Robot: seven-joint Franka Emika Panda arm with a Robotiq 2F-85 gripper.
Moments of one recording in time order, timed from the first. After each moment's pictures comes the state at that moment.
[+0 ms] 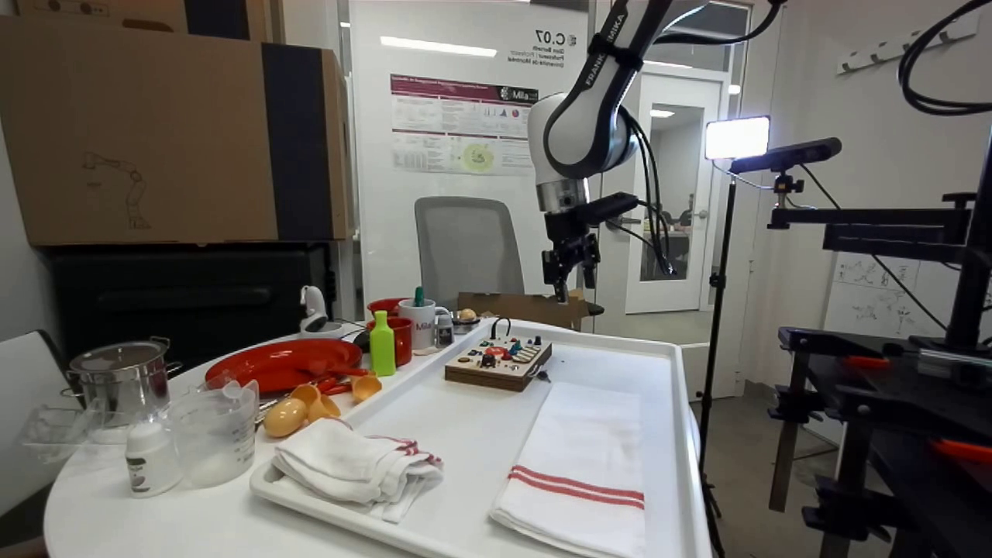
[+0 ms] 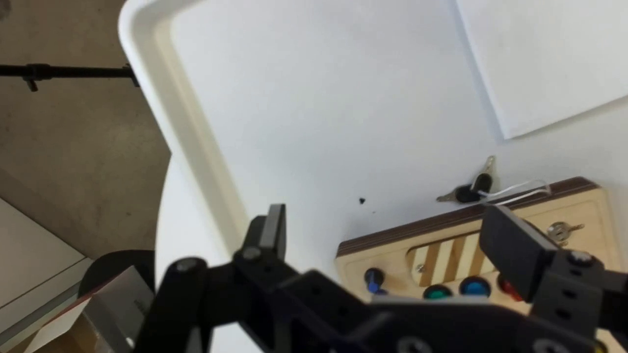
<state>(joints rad) -0.16 0.57 -0.22 -2.04 -0.16 2.52 0.13</state>
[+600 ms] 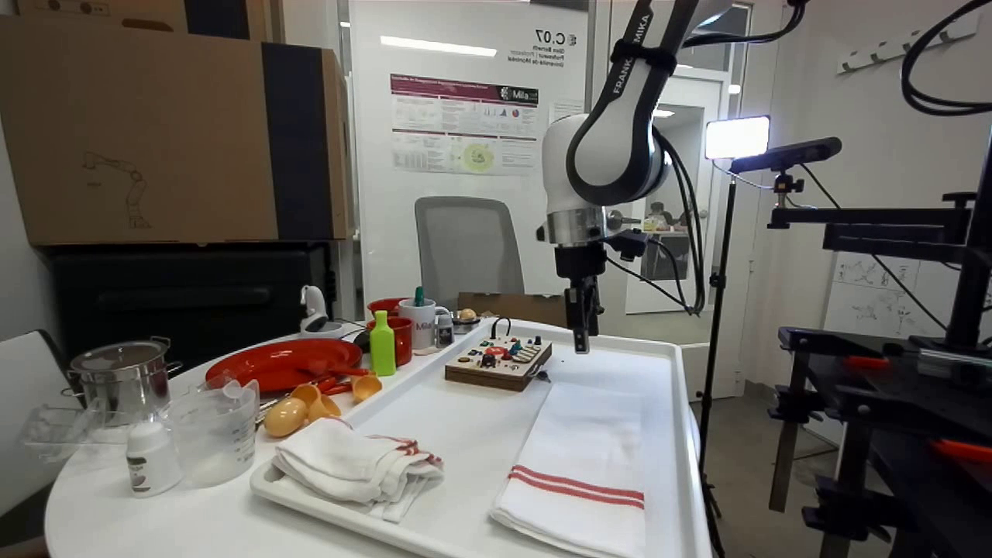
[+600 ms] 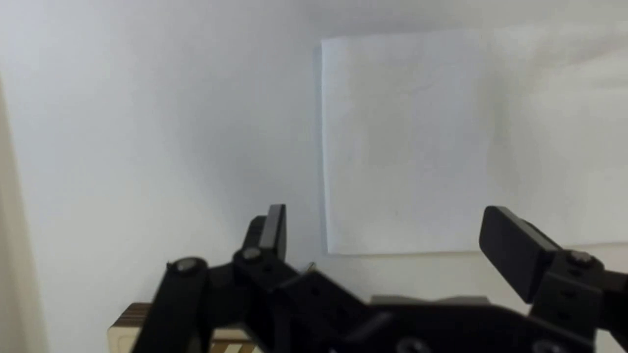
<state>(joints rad) -0.22 0.56 -0.05 -2.25 -0.12 2.71 -0.19</state>
